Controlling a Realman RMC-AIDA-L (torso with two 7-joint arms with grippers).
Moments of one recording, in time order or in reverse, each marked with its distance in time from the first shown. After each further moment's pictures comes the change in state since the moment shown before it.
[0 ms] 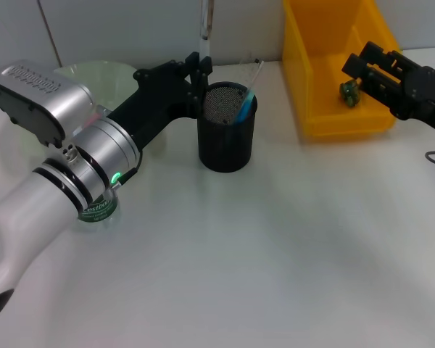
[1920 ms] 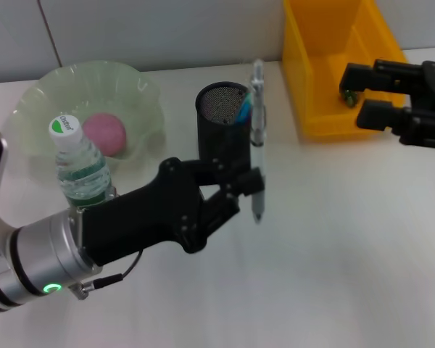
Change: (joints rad) left arm 0.077 0.044 -0.195 -0.169 0.698 0.807 -0.524; right arm 0.088 -0.114 0.037 -0.216 -0.248 -0.481 0.338
